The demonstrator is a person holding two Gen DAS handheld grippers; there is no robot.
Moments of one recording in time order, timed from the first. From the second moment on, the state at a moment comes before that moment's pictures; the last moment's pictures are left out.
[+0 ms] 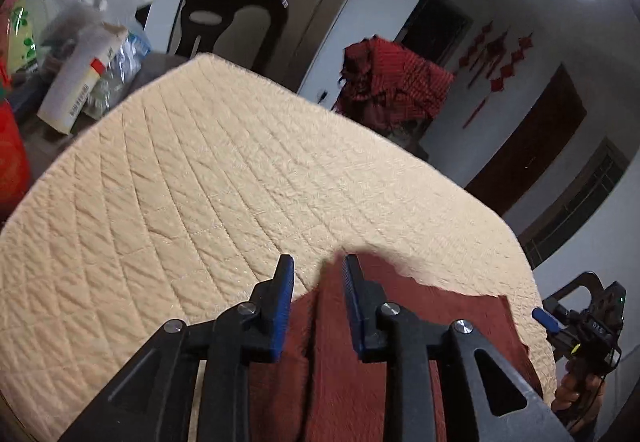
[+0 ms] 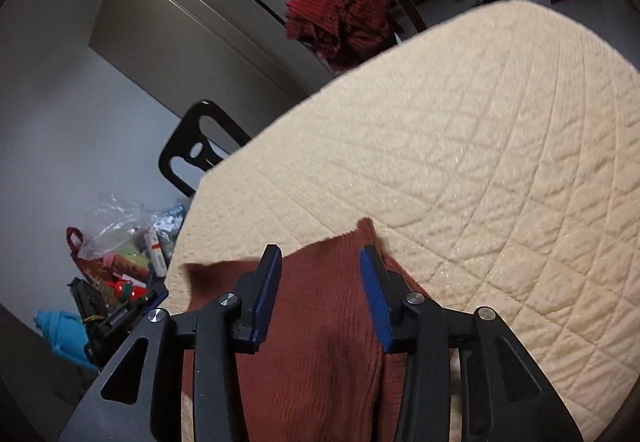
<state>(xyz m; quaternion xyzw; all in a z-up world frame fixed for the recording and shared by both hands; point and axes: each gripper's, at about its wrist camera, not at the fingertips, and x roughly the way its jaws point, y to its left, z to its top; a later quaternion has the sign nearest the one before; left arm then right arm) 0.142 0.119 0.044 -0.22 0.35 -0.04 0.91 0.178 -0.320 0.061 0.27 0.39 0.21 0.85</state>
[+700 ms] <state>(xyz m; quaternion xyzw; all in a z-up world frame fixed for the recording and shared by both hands) 0.080 0.083 0.014 -0.12 0.39 -0.08 0.91 0.083 -0.326 0.013 0.20 0.42 0.16 0.87</state>
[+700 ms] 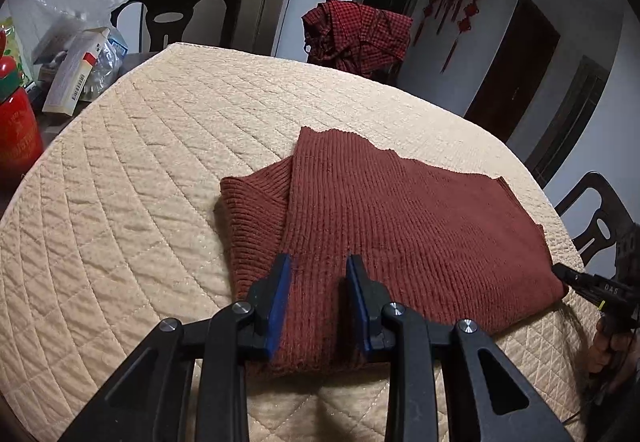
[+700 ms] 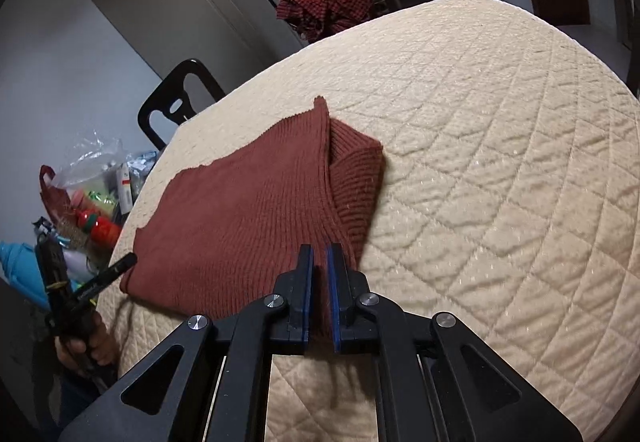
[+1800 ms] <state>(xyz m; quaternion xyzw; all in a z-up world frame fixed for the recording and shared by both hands) 0.054 0.008 0.036 -0.04 0.39 -0.07 0.92 0.052 -0.269 0.039 0.15 0.39 0.19 0.89</state>
